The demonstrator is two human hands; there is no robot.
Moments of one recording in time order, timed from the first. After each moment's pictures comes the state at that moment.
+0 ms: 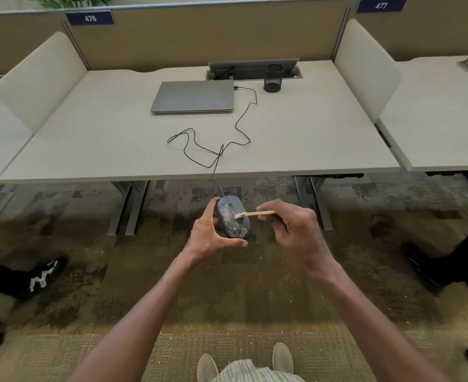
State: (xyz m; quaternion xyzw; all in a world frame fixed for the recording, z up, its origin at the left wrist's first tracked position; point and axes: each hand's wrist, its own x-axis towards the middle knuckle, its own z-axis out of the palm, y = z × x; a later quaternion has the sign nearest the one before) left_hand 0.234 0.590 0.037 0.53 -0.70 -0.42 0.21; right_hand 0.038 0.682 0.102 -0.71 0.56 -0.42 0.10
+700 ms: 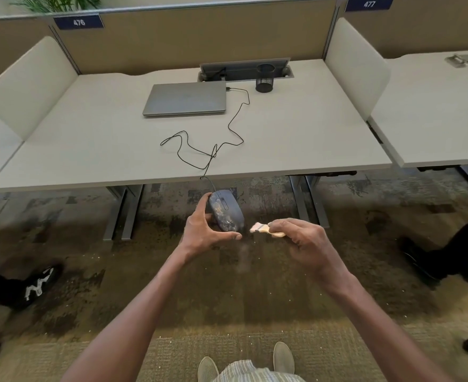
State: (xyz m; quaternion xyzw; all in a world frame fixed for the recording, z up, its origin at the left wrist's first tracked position) left_hand 0.230 0.580 0.043 0.53 -0.71 -0.40 0.23; right_hand 0.010 0.702 0.080 -0.75 0.55 -0.36 0.06
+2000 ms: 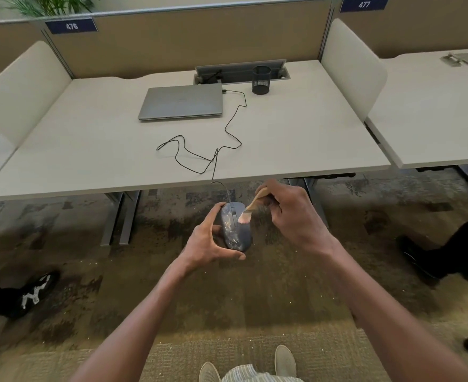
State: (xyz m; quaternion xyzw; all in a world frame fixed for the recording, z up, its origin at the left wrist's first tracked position) left_hand 0.226 0.581 0.044 0.46 -0.73 -0.47 0.17; right_hand 0.017 0.644 0.121 -0.71 0.59 -0.38 0.11
